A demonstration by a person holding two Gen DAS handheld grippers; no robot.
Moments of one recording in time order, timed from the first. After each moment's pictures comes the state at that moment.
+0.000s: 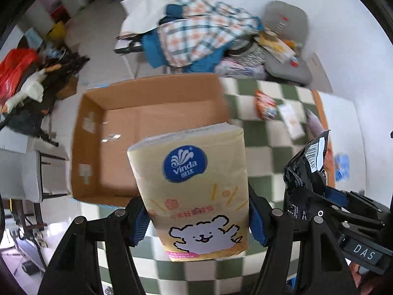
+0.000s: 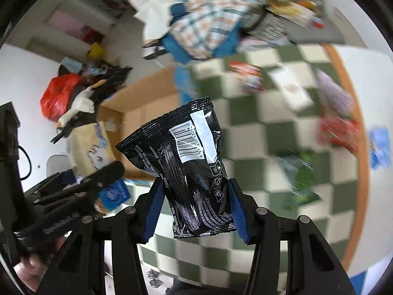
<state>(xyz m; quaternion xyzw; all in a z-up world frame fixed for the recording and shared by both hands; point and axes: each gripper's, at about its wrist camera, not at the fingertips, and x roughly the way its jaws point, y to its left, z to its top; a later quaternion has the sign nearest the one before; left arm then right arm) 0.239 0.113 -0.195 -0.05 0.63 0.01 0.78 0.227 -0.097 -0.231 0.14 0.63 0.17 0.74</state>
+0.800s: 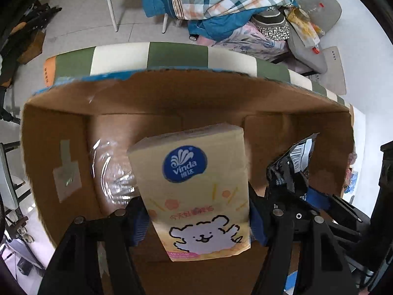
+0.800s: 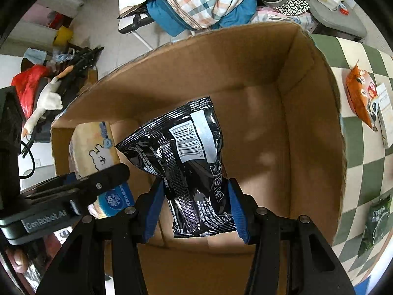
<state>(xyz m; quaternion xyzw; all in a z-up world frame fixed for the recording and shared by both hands) 0.384 0.267 -0.356 -0.13 0.74 -0.08 0.66 0.373 0.129 -0.379 0.12 0.71 0.09 0.69</state>
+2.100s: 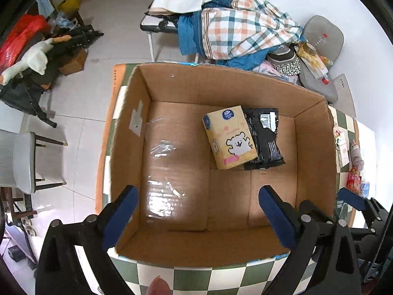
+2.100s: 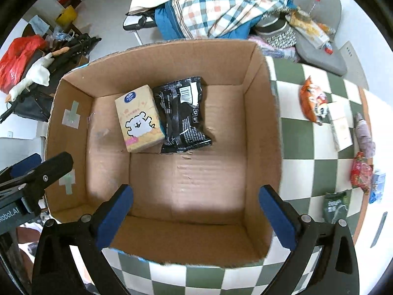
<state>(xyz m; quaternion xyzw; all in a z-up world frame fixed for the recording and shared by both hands) 0.253 0.279 -0.273 -0.10 0.64 0.02 0.76 0.285 0.114 -0.308 -0.02 0.66 0.07 0.74</state>
